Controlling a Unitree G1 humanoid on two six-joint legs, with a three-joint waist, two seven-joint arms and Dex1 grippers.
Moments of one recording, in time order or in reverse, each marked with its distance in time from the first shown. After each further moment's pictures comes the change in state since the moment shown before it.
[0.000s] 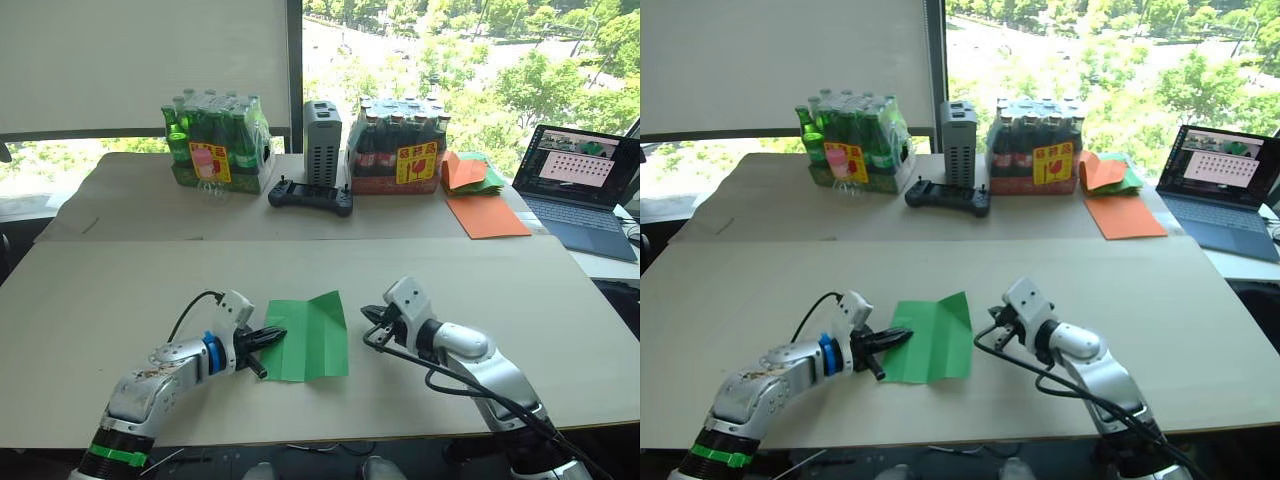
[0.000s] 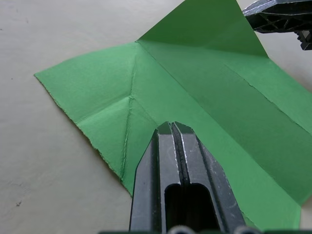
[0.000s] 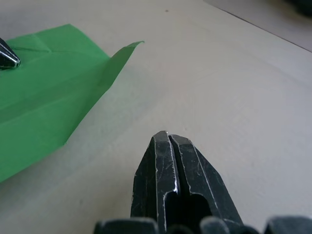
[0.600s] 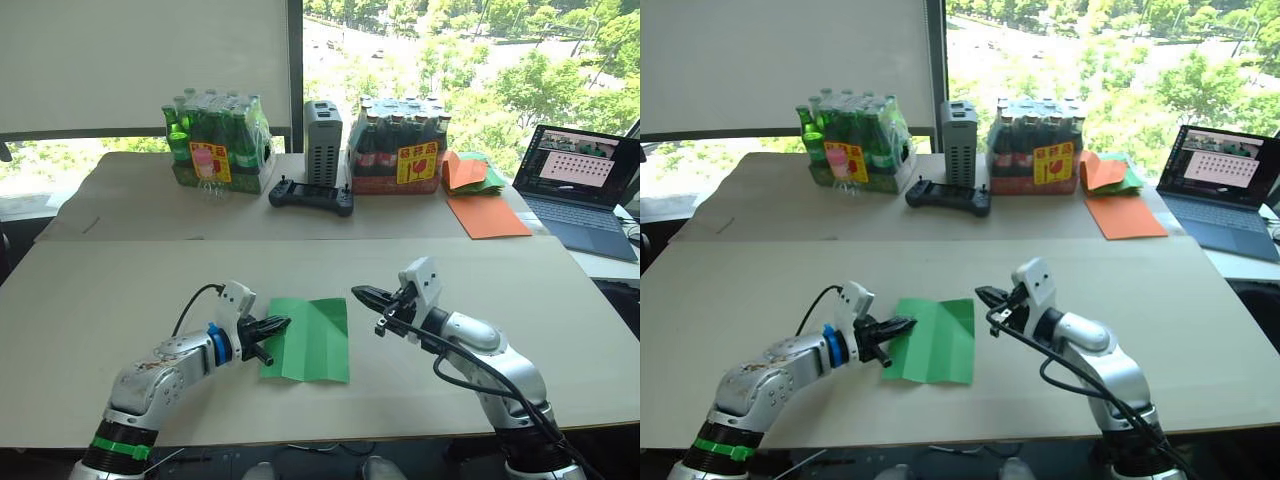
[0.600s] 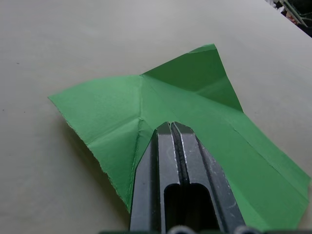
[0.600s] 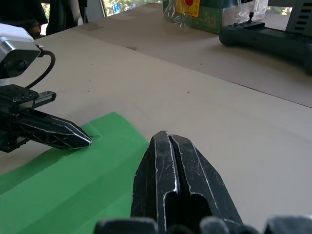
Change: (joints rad) left arm -0.051 -0.010 -0.018 0.002 -0.095 0.029 0.085; right arm -0.020 0.094 -0.127 -0.078 0.216 0.004 0.006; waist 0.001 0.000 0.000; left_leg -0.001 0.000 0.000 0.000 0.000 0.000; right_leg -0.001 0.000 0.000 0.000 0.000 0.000
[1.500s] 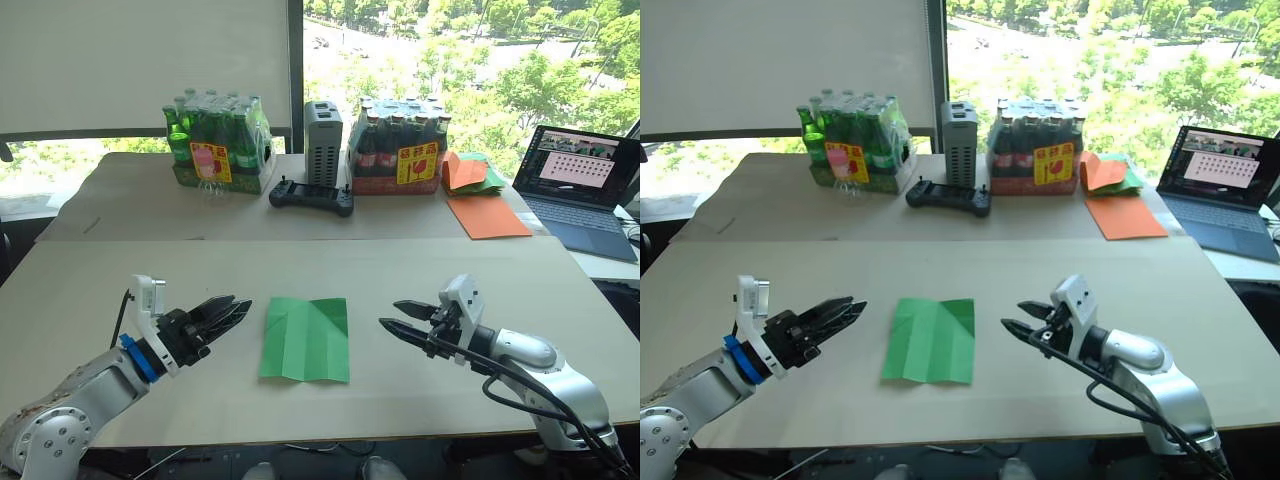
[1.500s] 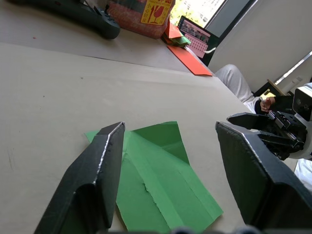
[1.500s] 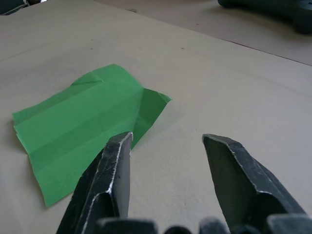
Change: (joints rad) left arm 0.277 0.103 0.421 -0.333 -0.556 0.087 0.179; right arm 0.148 -0.192 -0.125 -0.069 0.105 0.036 0.157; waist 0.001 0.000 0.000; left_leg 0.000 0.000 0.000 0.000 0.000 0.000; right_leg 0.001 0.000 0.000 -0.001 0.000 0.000
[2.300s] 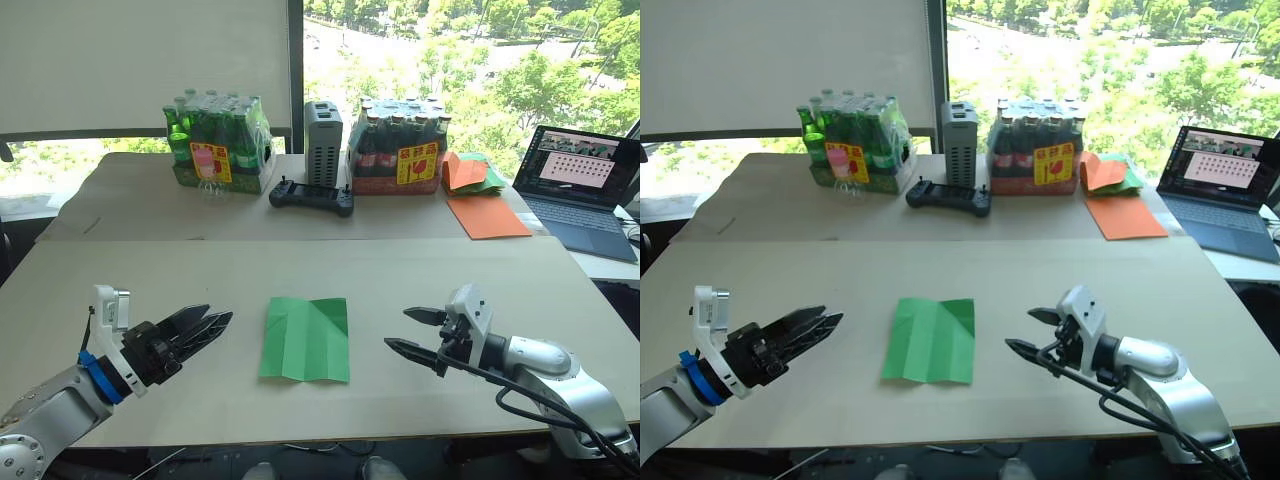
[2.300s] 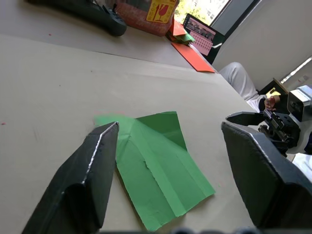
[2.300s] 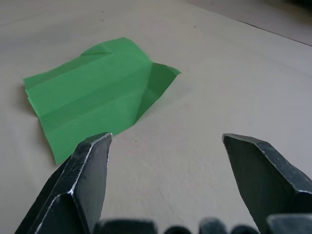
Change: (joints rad) left arm 0.159 0.077 0.186 -0.088 -0.168 0.034 0.009; right arm 0.052 -0.091 -0.002 0.000 -0.023 -0.049 0.076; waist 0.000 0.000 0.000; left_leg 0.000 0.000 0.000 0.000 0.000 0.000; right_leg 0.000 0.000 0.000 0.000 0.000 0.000
